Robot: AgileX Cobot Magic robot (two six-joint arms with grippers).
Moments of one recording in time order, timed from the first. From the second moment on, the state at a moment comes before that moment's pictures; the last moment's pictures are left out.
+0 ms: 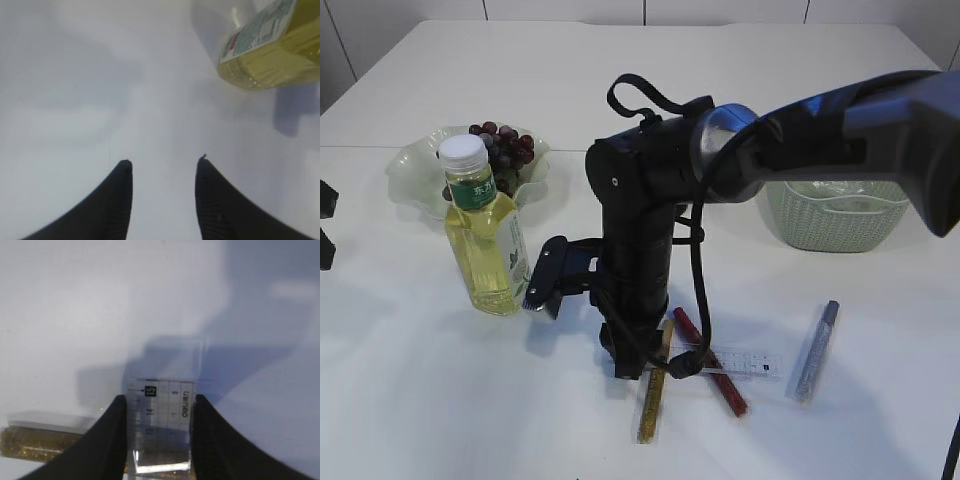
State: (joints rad) left arm -0.09 1.39 -0.94 -0.09 0.79 -0.18; right arm 0.67 2.24 -1.65 0.07 1.03 -0.84
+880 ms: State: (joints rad) left arm -0.09 1.39 -0.94 -0.08 0.86 -0.18; right arm 0.34 2.06 -1.76 0.77 1.02 -1.12
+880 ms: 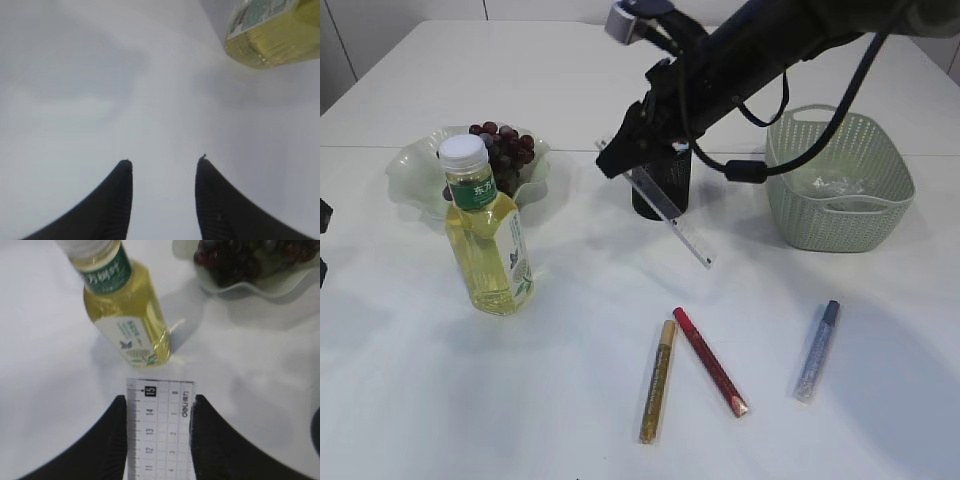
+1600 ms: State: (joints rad) left arm -0.09 1.39 -0.94 -0.05 0.94 -0.18; right arm 0.18 2.17 -1.79 1.75 0.86 -1.96
